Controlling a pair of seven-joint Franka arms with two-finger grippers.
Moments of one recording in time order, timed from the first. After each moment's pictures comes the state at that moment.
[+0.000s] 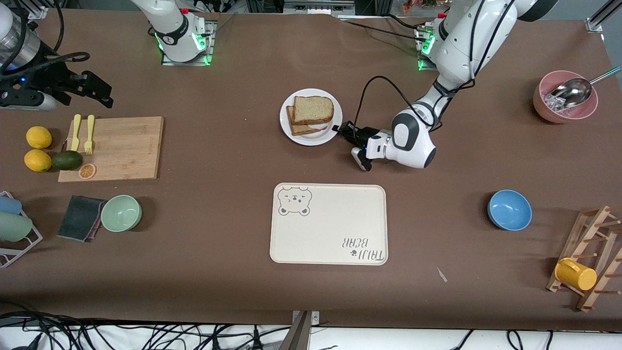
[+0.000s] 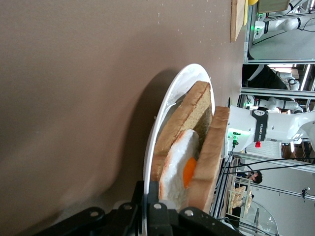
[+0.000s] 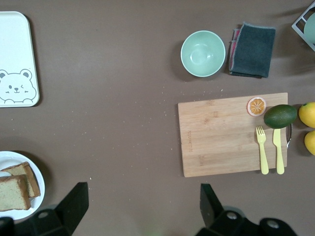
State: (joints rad) left arm -0.26 0.70 -0.23 -2.03 -1.20 2.06 0.99; right arm -0.04 -0.08 0.14 -1.69 0.00 1.58 0.15
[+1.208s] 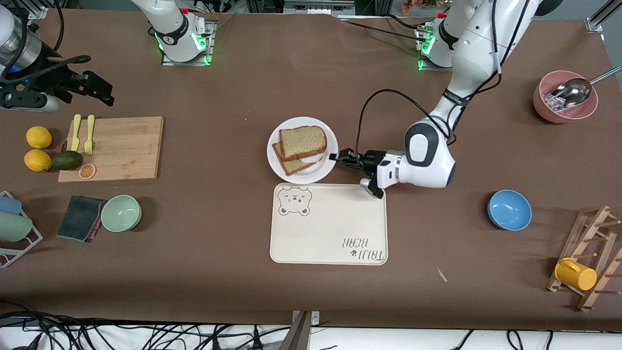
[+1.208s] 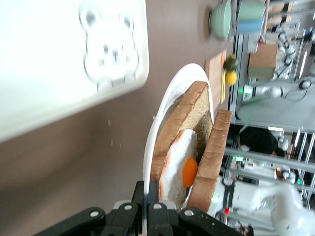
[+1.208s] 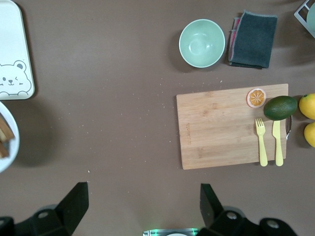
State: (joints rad) left arm -0.21 0.67 -0.20 -1.75 -1.21 2.04 0.65; right arm -0.04 -0.08 0.14 -1.69 0.00 1.55 0.15
